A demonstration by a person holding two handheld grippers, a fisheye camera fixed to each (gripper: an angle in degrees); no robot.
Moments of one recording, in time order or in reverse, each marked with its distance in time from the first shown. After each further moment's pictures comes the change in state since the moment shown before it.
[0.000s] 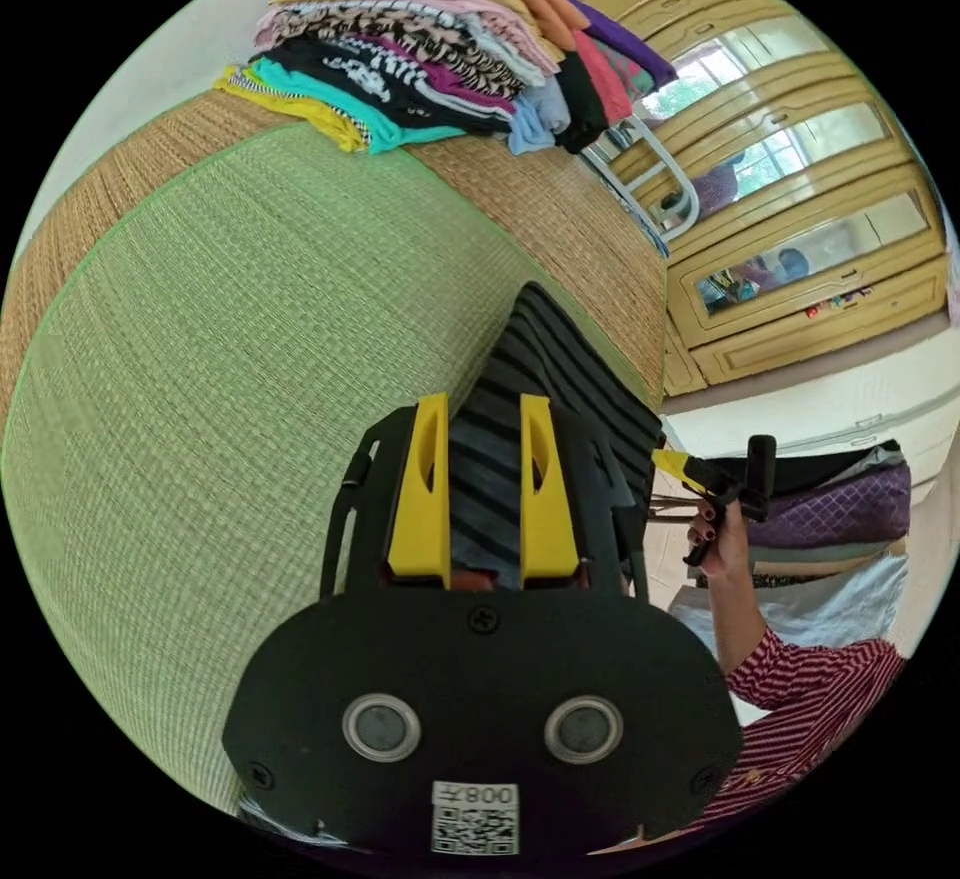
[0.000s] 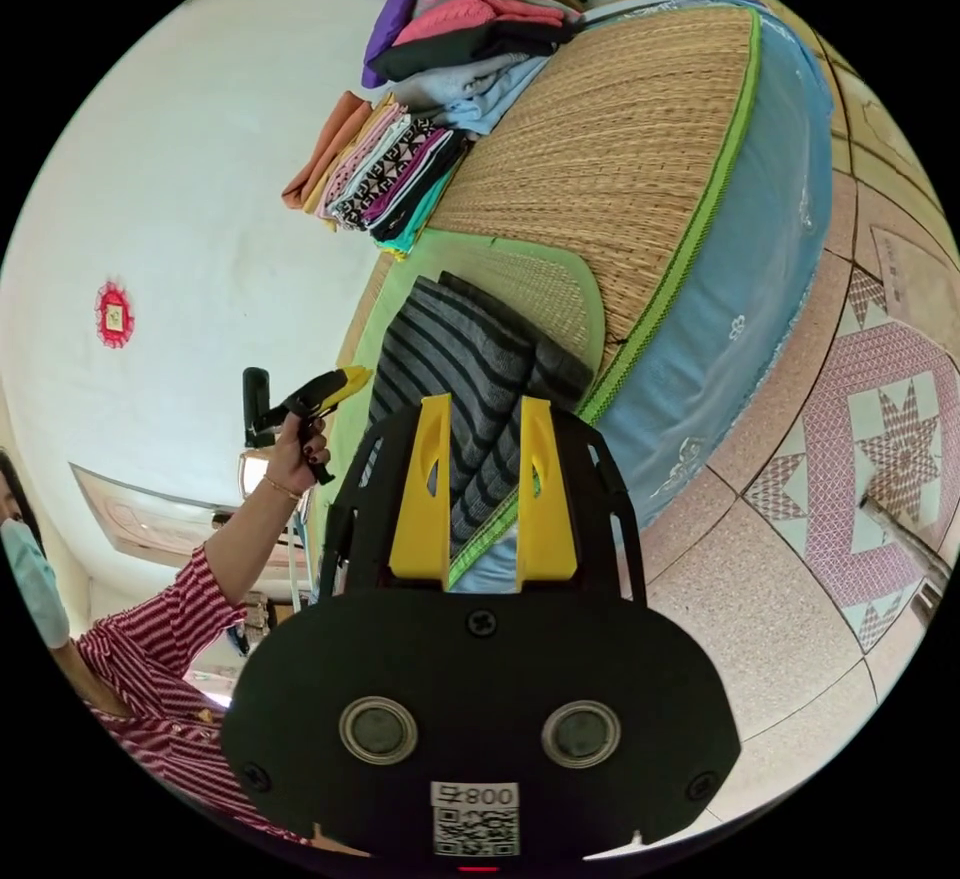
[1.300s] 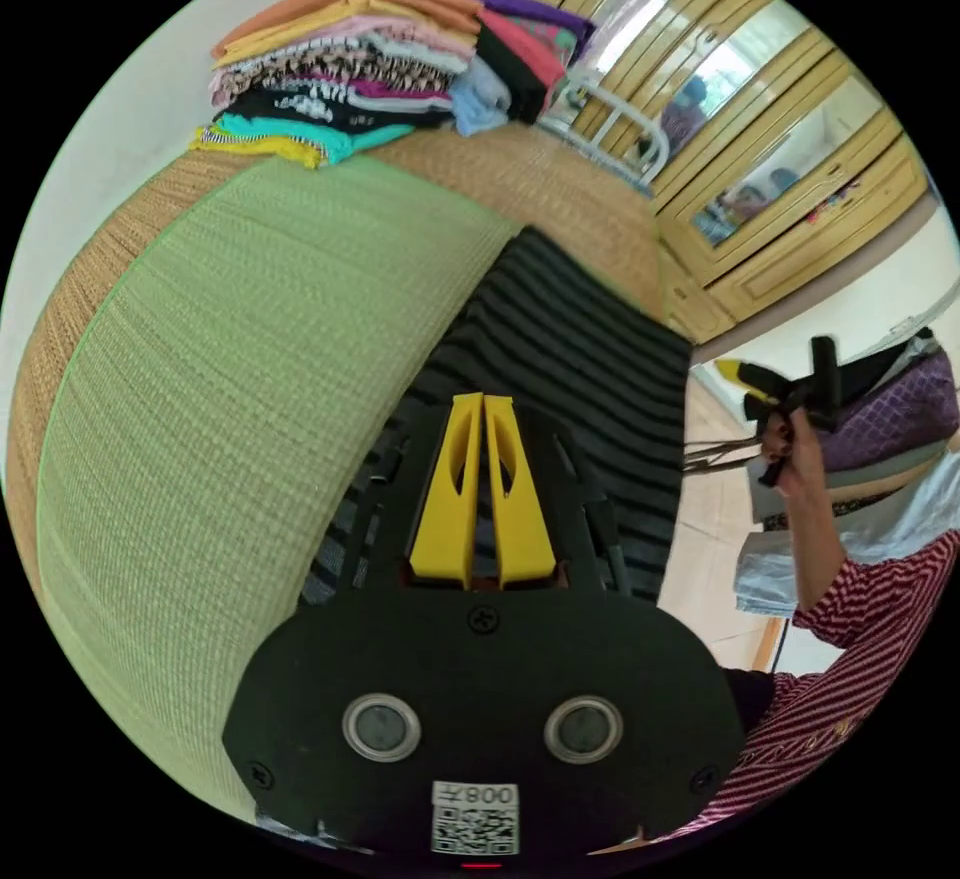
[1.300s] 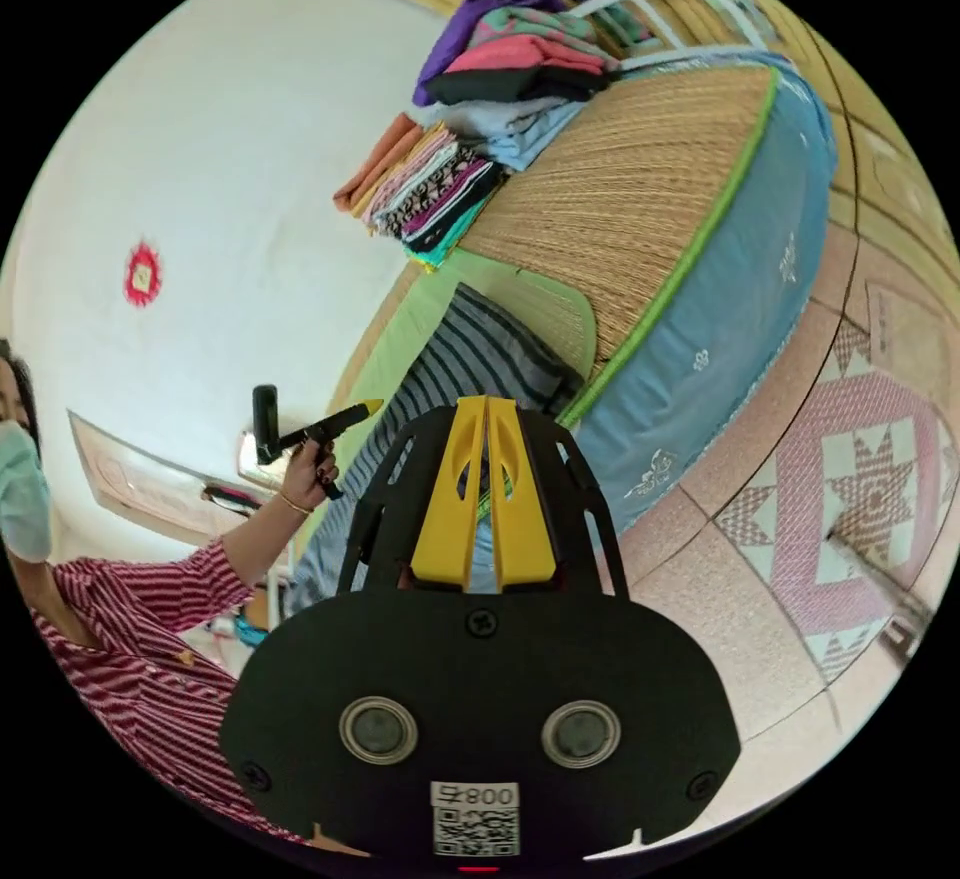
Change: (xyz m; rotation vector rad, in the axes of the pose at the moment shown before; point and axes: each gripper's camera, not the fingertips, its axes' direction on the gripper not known) left arm 0.074 0.135 -0.060 -0.023 -0.207 0.184; right arm -0.065 0.125 -0.004 0.065 0.074 -0.111
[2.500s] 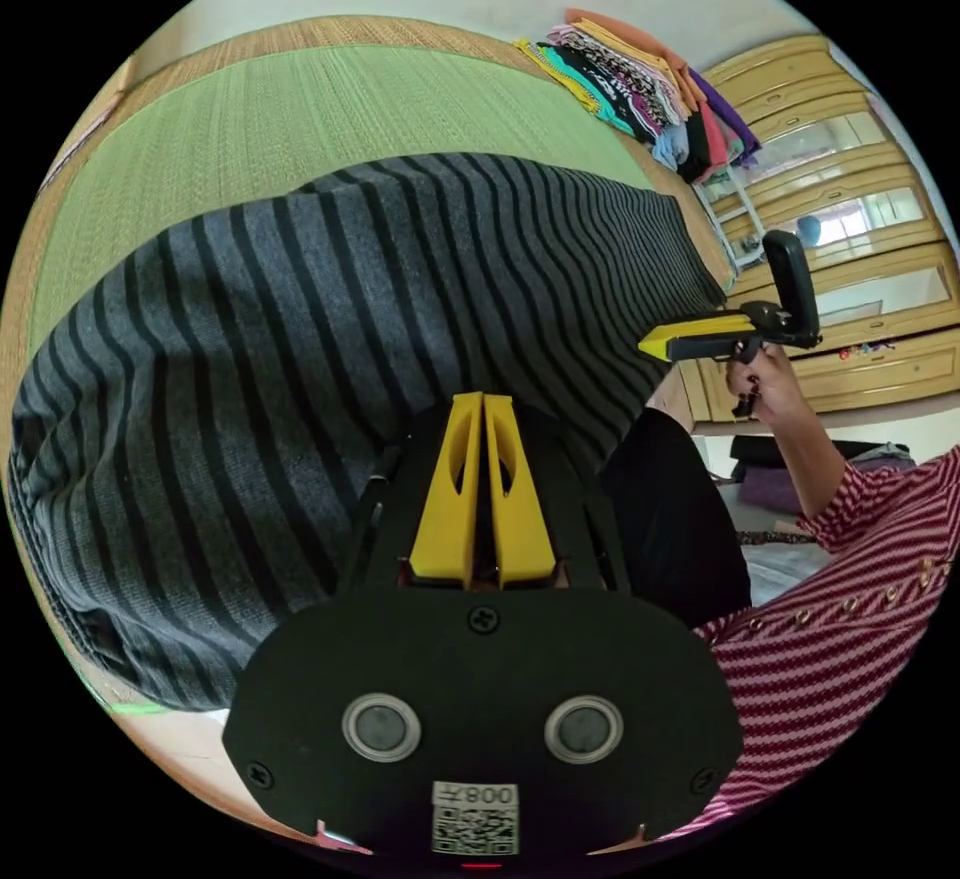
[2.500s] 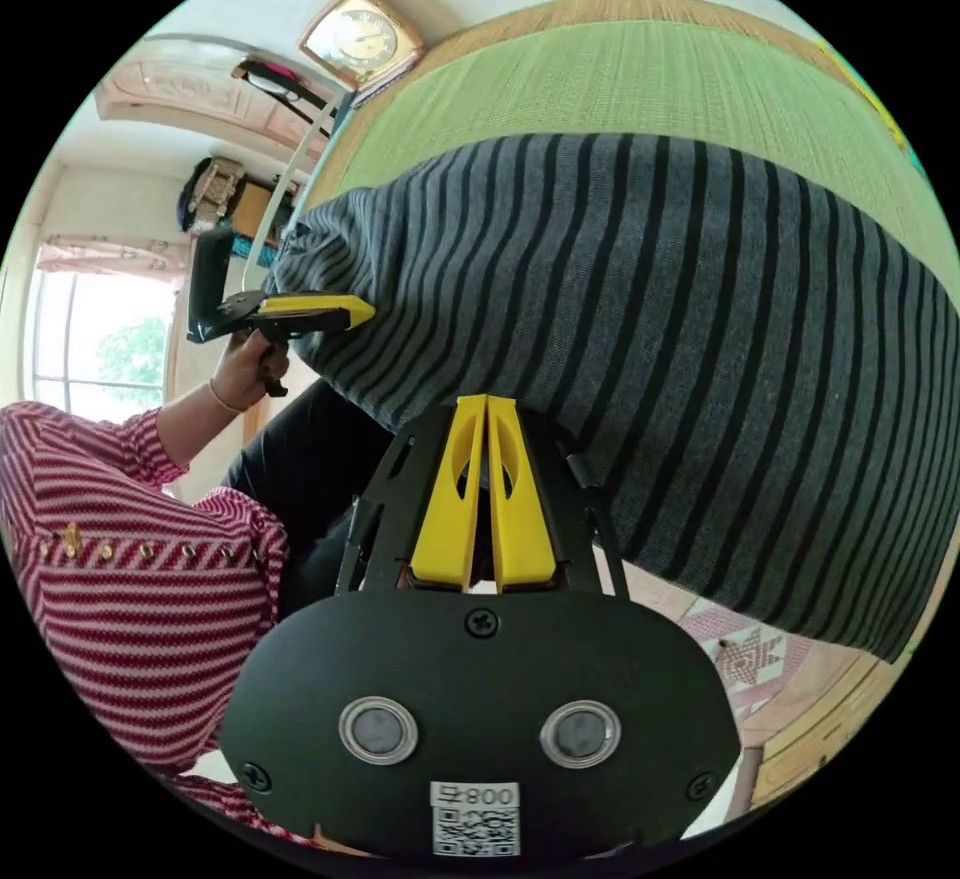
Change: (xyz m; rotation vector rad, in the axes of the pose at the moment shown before) left arm 0.016 0.471 -0.268 0.081 0.060 -0.560; right arm -0.321 0.208 0.297 -0.907 0.030 -0.721
